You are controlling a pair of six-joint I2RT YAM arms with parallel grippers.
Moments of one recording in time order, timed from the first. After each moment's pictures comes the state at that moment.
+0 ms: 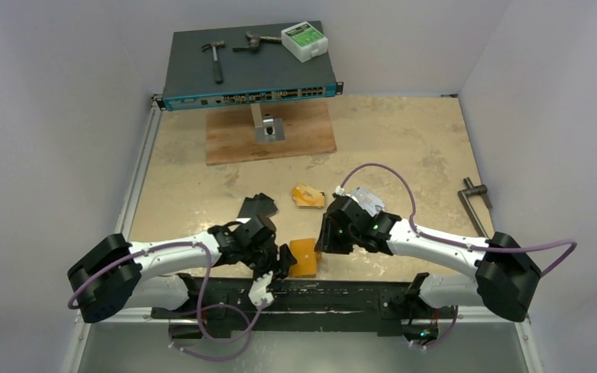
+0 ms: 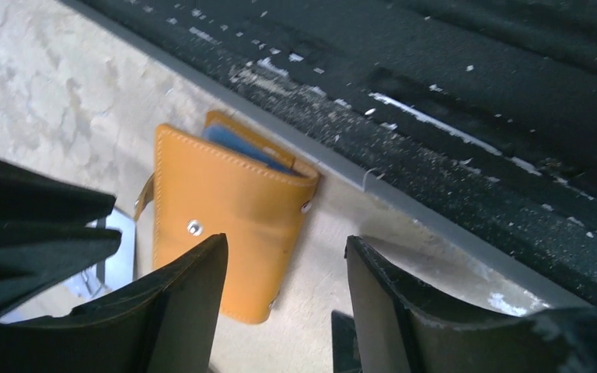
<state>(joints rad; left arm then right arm) -0.94 1.21 0.49 -0.34 0.58 1.83 0.92 1.24 0.67 -0.40 0.00 0.98</state>
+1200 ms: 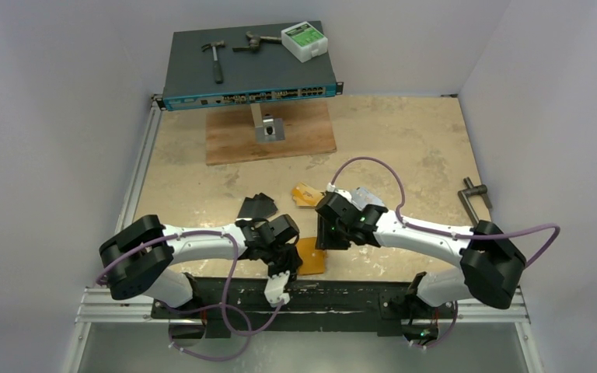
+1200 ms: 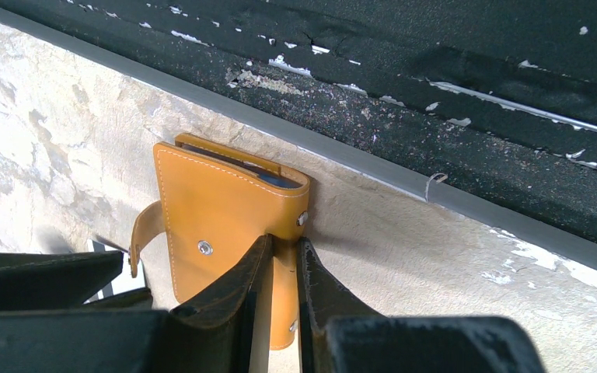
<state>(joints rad) -1.06 1.46 0.67 -0.38 0.43 1.87 0.95 1.36 0.78 -0.49 0.08 0.92</state>
